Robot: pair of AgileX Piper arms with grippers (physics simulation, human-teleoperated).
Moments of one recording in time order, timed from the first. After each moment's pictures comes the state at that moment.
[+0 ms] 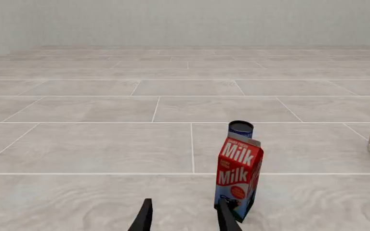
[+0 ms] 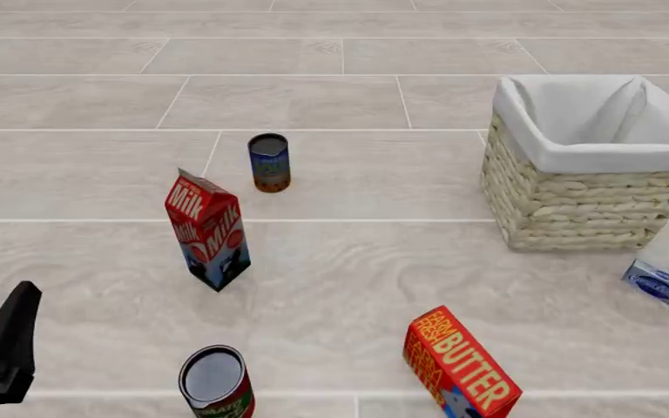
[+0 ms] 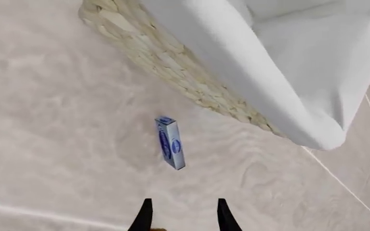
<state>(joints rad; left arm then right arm) 0.00 0.00 0.00 0.00 0.00 -0.49 1.35 -0.80 0.46 -1.18</state>
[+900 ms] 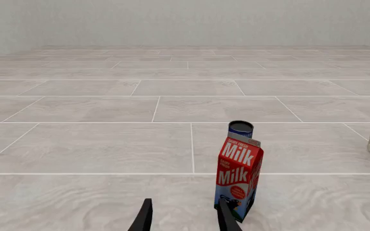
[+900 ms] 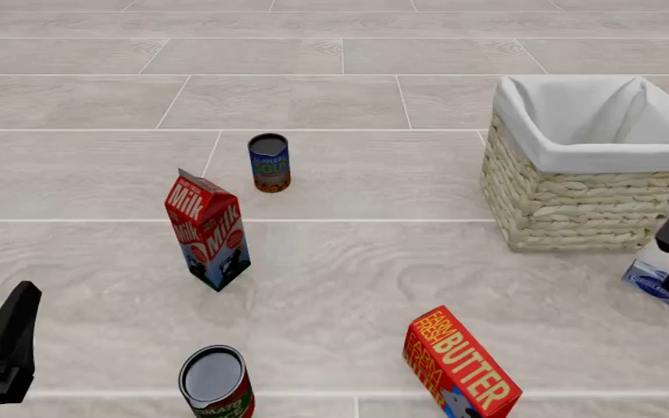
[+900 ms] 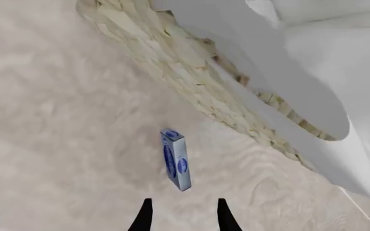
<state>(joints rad) 0.00 0.00 0.00 0.00 0.00 -0.49 1.52 -0.81 0.36 -1.22</state>
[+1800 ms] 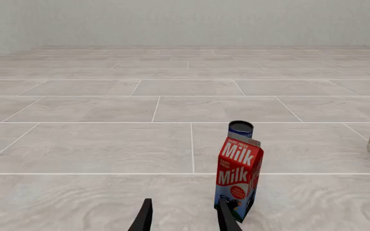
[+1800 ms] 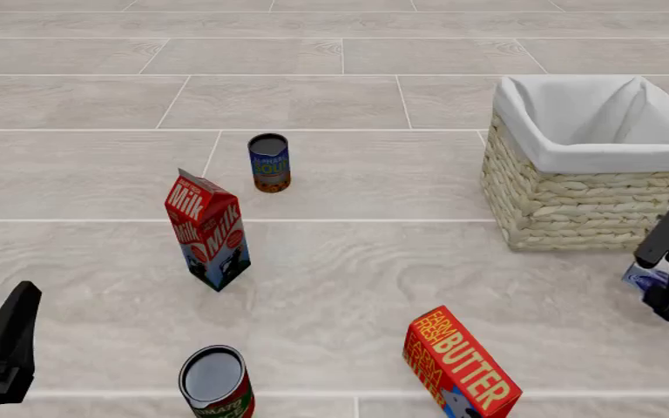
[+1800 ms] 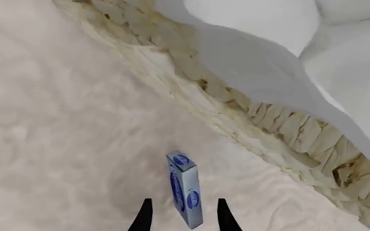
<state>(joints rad) 0.00 0.00 0.00 0.00 0.00 -0.50 1.73 -0.83 0.21 -1.23</state>
